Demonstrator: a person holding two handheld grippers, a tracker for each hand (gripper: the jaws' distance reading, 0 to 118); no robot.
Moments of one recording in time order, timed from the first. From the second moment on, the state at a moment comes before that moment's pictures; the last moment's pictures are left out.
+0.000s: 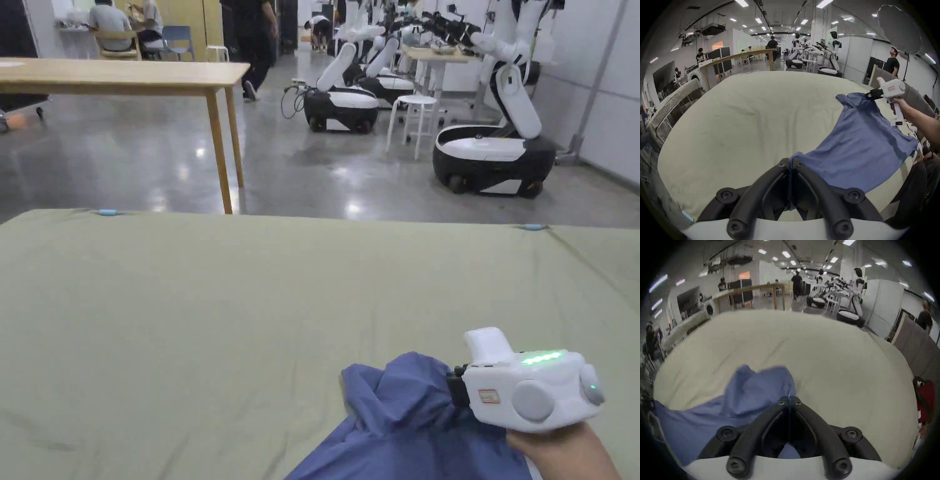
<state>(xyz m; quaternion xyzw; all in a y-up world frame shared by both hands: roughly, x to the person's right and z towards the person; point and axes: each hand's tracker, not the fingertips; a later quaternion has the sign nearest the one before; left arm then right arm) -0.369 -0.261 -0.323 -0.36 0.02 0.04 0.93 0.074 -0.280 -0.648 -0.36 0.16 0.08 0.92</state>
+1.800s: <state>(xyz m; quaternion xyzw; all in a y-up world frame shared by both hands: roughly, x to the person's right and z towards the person) -0.299 -0.028 -0.633 -0.11 0.10 -0.06 0.99 0.206 0.040 -0.672 -0.06 -0.03 0.05 1.00</state>
